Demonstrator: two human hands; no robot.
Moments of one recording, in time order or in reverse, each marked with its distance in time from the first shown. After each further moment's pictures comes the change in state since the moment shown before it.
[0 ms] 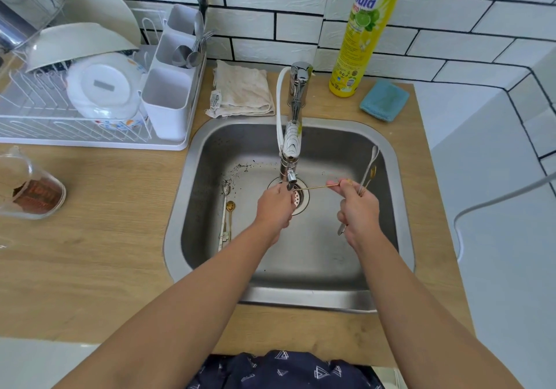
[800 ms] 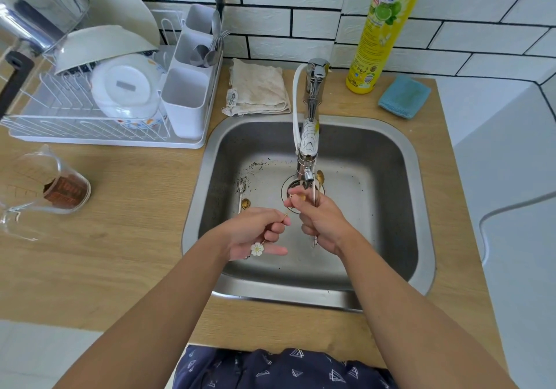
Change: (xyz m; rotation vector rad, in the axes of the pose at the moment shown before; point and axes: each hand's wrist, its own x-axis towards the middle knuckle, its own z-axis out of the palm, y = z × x) left_hand -0.027 -0.007 -0.090 -0.071 -0.489 -0.267; right_hand -0.031 0.030 0.051 -0.087 -0.646 0.158
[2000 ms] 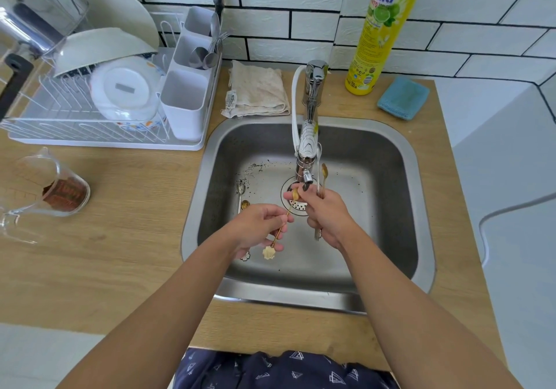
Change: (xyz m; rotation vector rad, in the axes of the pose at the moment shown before) left_hand -0.002 0.004 0.010 0.324 0.143 0.177; right_hand 0.009 -0.011 -0.002 -0.072 0.138 -0.020
